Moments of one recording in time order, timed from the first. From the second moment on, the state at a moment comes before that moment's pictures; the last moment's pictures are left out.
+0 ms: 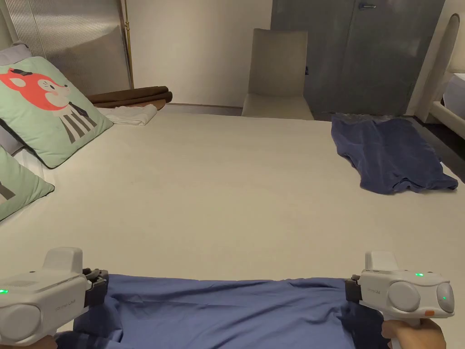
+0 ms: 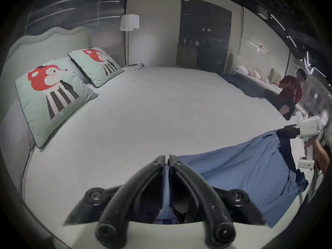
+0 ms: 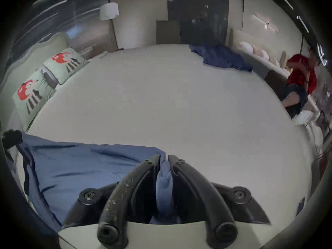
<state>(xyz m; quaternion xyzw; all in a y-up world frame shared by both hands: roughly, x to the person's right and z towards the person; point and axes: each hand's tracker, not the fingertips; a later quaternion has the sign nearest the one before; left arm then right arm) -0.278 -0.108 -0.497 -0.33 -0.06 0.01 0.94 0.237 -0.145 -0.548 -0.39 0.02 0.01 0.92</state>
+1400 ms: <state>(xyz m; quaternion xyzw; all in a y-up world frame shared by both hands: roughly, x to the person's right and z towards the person) -0.270 -0.085 -0.331 -0.23 -0.06 0.05 0.97 0.206 -0.092 -0.297 -0.23 0.00 -0.10 0.97</state>
